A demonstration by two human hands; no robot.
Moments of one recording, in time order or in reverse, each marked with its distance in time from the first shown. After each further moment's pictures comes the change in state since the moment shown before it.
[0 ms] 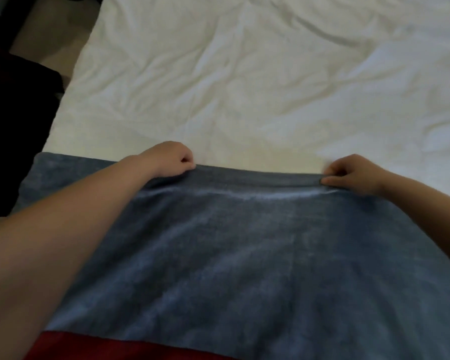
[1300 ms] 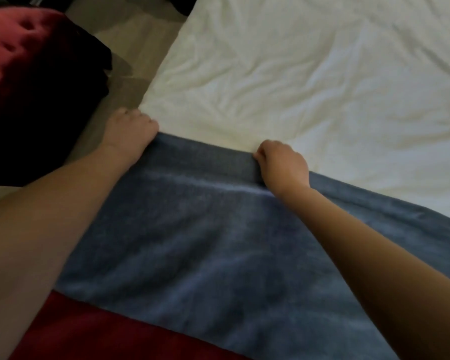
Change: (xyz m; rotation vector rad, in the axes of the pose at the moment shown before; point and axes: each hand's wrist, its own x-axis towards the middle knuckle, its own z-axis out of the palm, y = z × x) left_hand -0.089 -0.238 -0.033 0.658 0.411 -0.268; right_hand 0.113 -0.308 0.151 -0.305 0.394 -0.218
